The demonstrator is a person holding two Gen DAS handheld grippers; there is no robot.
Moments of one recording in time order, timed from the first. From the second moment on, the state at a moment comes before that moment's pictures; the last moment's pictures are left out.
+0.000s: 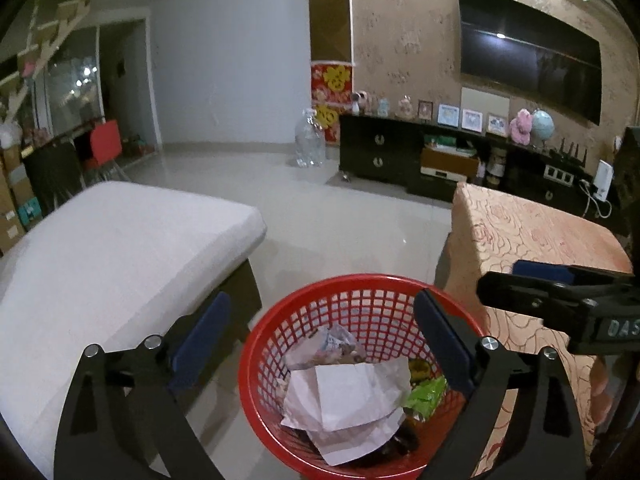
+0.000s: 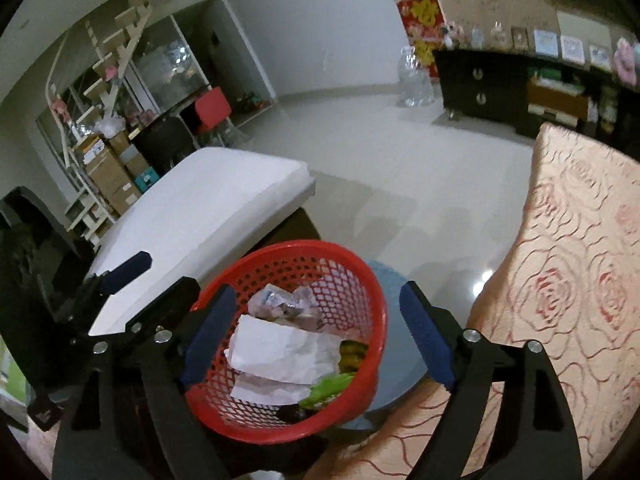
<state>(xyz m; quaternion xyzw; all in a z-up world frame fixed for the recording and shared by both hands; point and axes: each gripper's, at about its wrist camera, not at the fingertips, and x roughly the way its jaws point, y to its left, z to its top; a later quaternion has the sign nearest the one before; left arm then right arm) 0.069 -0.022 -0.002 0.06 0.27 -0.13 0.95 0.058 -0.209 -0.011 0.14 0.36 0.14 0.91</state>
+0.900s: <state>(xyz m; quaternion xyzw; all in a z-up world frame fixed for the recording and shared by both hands) 0.011 -0.001 0.013 0.04 0.23 -0.11 0.97 -0.029 -0.196 -0.007 0.07 0.28 0.06 0.96</state>
